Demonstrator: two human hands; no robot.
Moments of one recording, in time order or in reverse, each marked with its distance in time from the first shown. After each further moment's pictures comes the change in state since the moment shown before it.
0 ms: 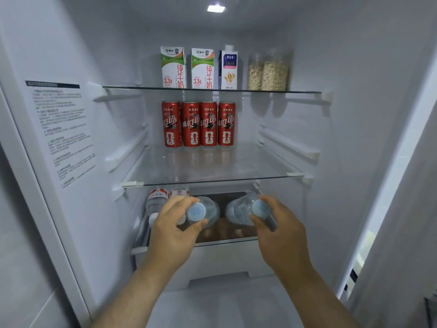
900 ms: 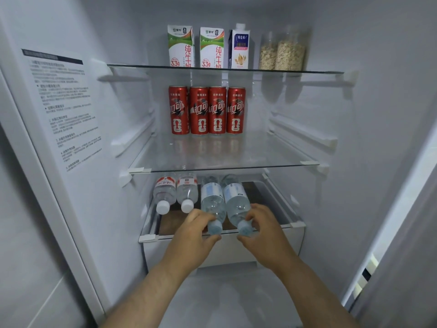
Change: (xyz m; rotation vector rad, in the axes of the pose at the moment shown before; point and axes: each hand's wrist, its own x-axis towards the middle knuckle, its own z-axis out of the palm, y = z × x) left_hand -0.032 -0.055 0.032 0.143 -0.367 -0.137; right_hand -0.010 0.063 0.058 0.009 -0.427 0.091
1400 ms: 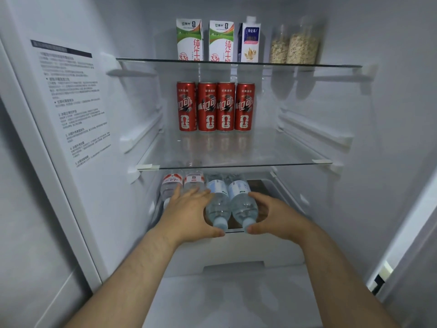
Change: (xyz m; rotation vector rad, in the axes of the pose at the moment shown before) left_hand 0.046 0.000 -0.045 0.589 -0.312 -0.008; right_hand 0.049 -0.003 -0.035 0.212 -0.444 0.298
